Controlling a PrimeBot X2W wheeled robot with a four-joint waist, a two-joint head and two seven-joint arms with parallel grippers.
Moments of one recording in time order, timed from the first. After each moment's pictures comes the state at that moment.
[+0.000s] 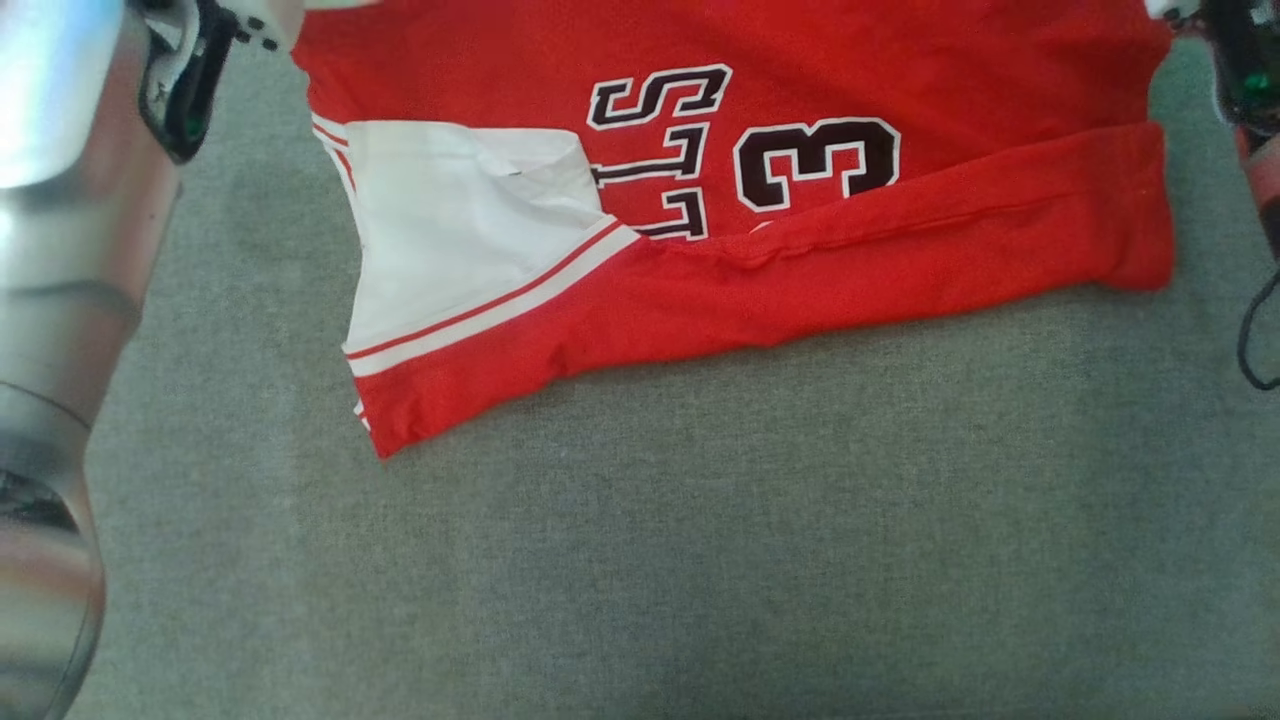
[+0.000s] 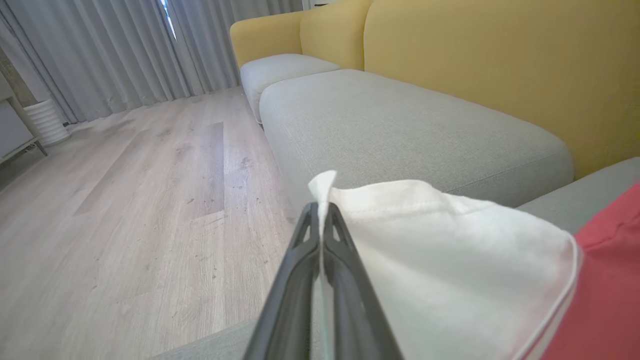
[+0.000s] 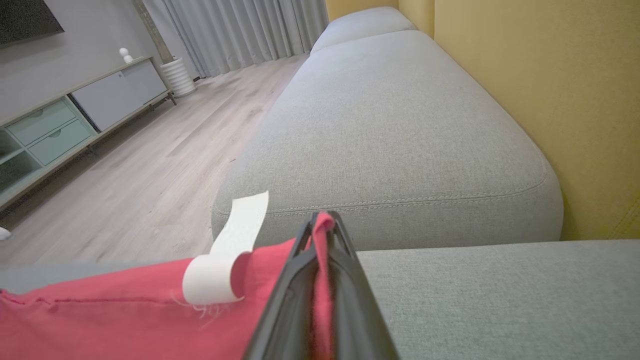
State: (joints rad) left arm -1.32 0.33 -0.80 0.92 -0.68 -0.11 -0.13; right arm -1.22 -0.39 0.59 0.94 0.84 0.13 -0.06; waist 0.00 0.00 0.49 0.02
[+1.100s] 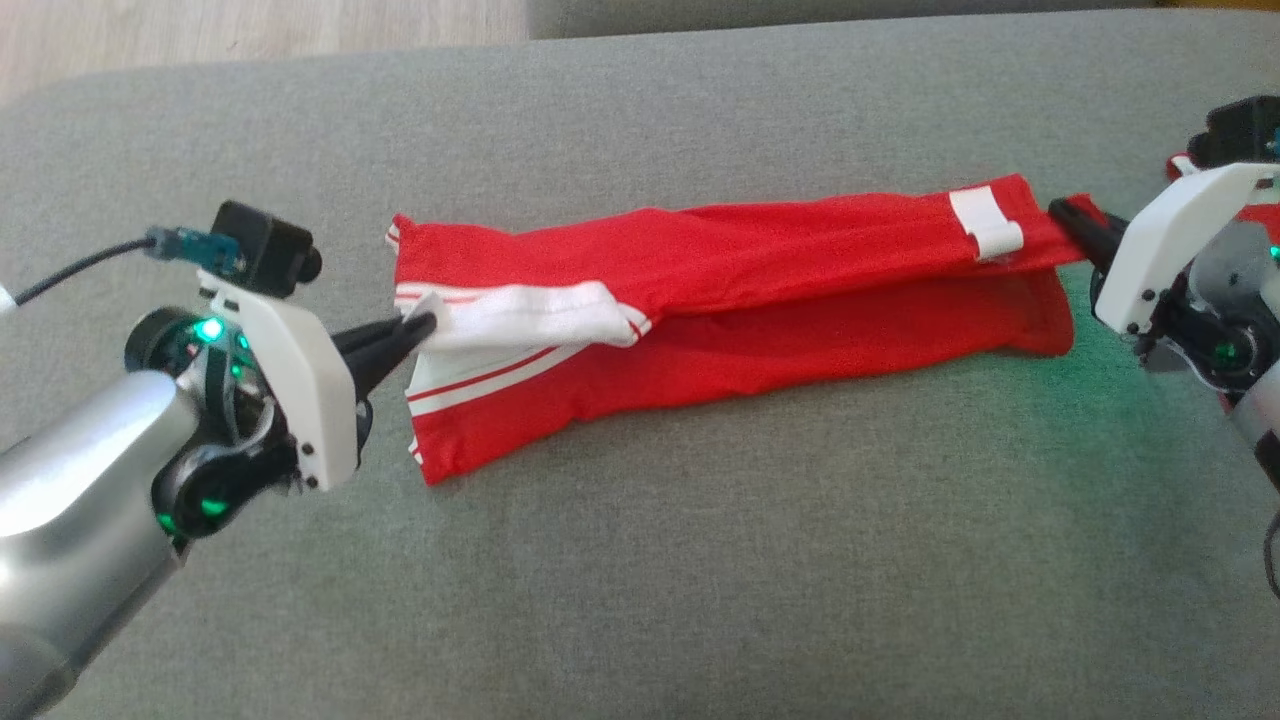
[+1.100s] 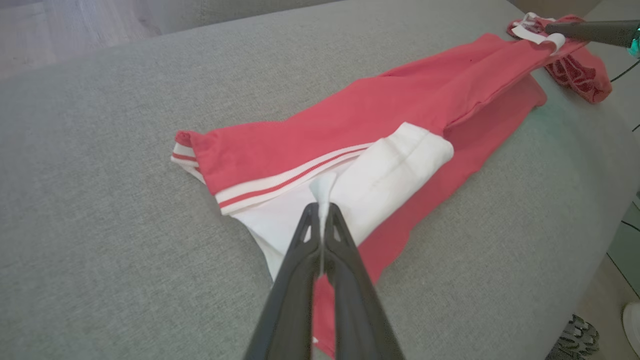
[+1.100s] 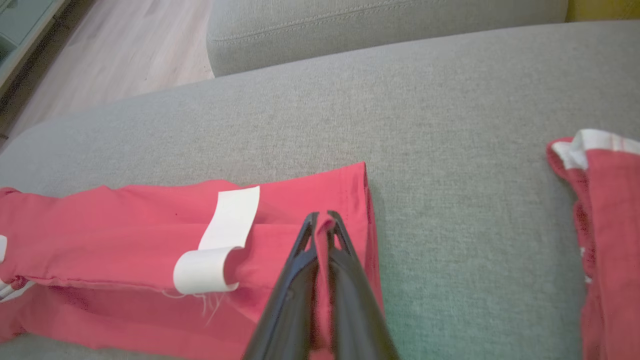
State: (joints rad) left arm -0.84 0.71 -1.10 0.24 -1.21 -0.13 0.41; right arm -0.88 -0.55 0.85 0.83 1.15 0.13 0.32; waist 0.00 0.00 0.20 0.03
